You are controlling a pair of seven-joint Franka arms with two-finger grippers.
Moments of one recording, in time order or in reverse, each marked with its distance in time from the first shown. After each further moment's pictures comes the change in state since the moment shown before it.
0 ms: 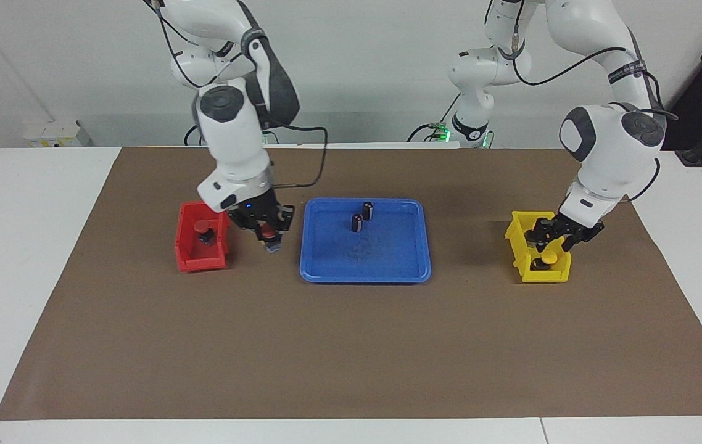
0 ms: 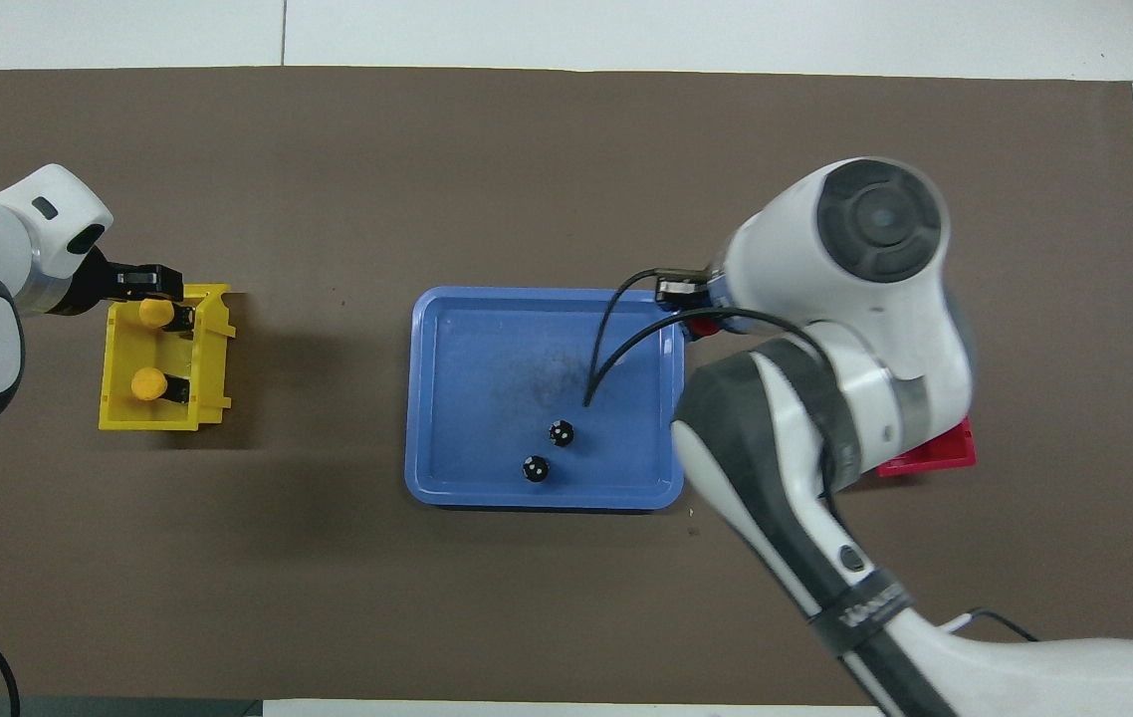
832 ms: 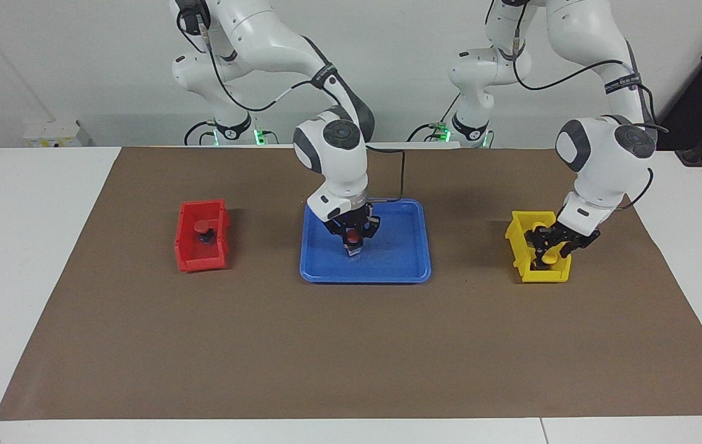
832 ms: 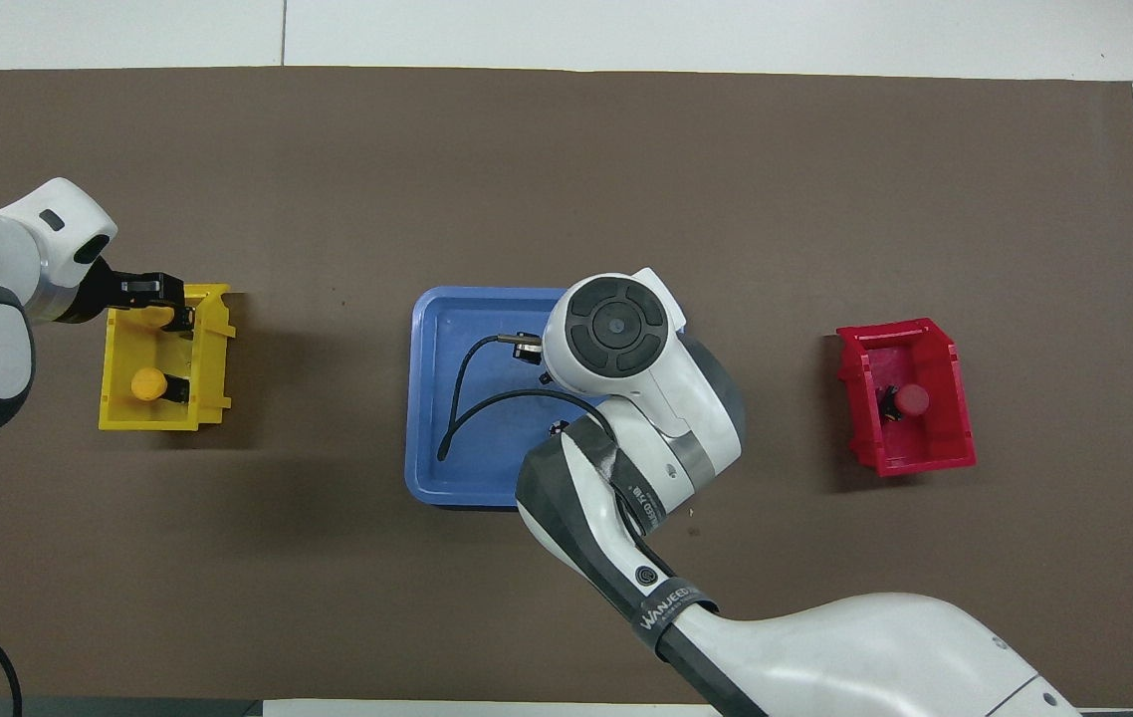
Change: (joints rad) left arm 0.019 0.016 0.003 -0.025 0.000 0.034 0.000; right arm 0.176 0.178 -0.004 0.007 -0.016 0.167 0.211
